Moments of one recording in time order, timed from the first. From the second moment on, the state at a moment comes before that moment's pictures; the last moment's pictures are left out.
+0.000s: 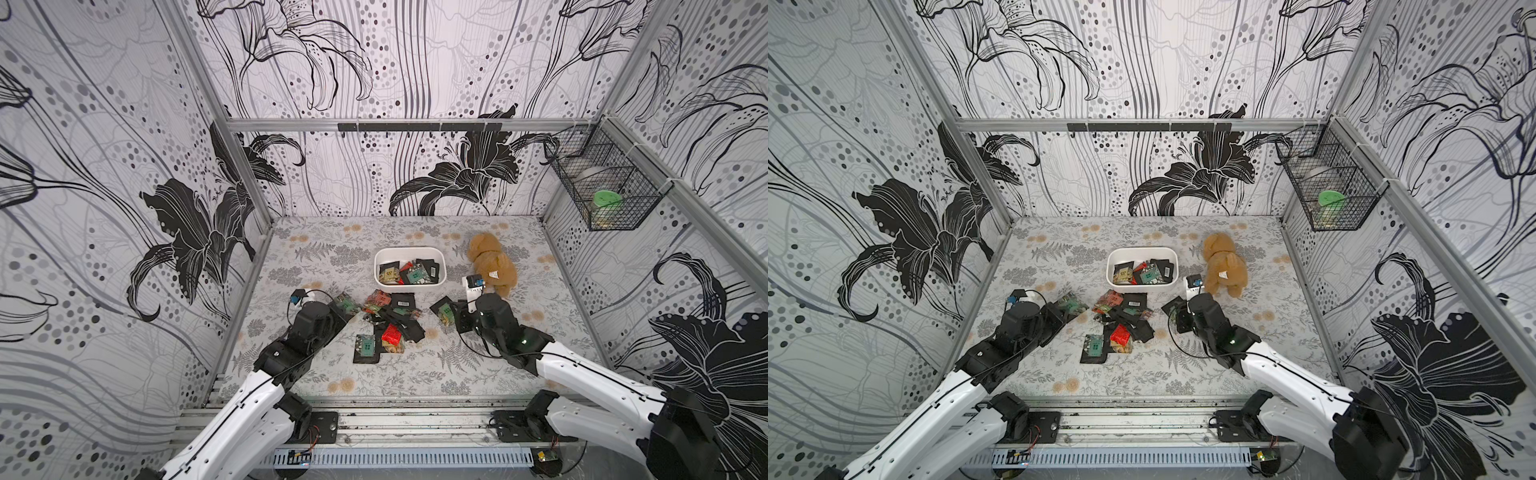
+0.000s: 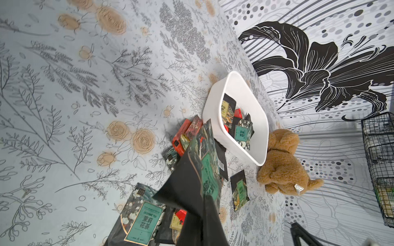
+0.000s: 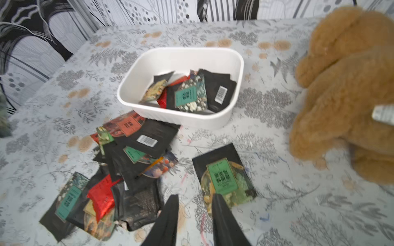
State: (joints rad) left arm -0.48 0.76 0.60 -0.46 -0.18 -1.13; right arm 0.73 1.02 0.52 -0.06 0.23 0.39
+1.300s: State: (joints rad) left arm -0.61 2.07 1.65 -0.47 -0.17 -0.89; right arm 0.39 1.01 0.36 0.19 -0.18 0.53
